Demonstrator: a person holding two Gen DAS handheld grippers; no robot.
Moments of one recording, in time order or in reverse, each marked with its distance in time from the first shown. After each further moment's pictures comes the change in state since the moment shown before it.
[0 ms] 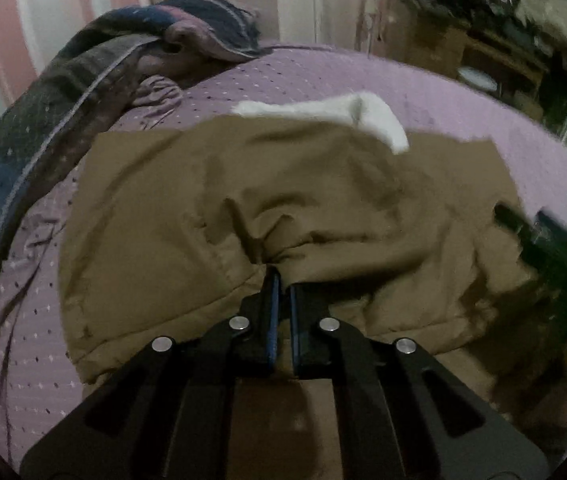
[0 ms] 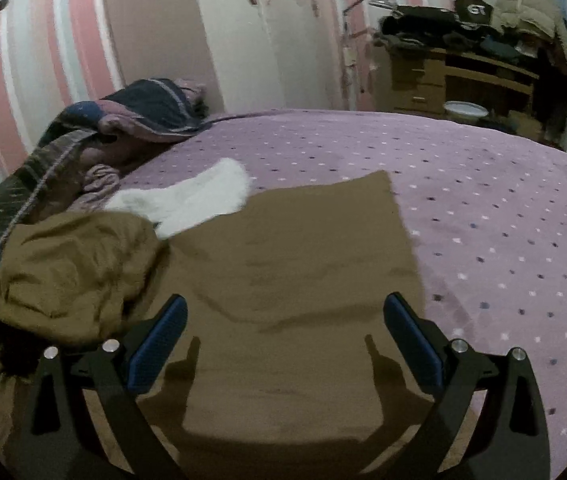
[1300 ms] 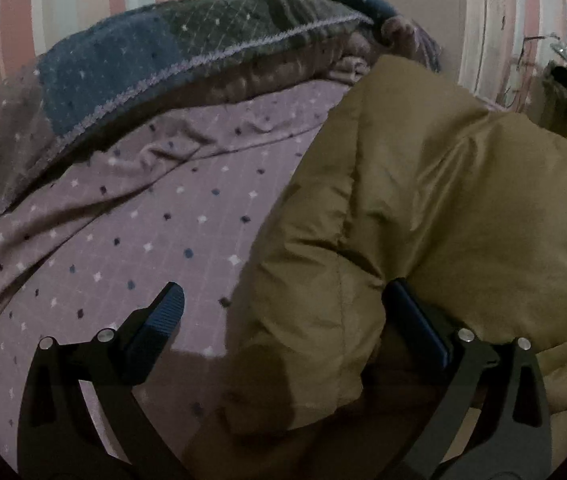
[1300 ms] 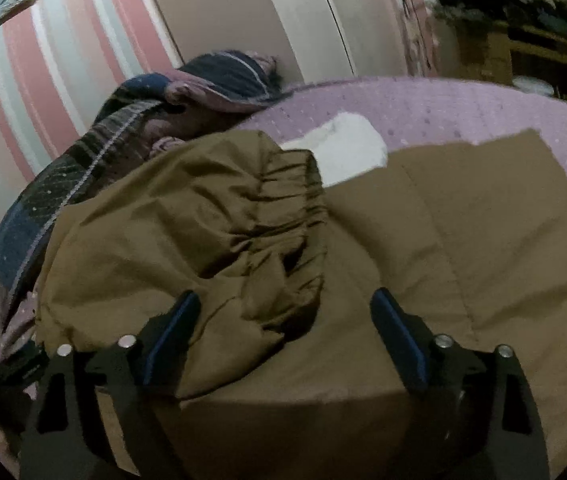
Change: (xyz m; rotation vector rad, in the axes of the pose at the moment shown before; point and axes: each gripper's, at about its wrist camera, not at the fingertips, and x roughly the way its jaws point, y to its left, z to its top) left arm 0.079 0.184 -0.055 -0.428 -0.089 0.296; right arm 0.061 0.089 -0.021 0.003 0.103 0.262
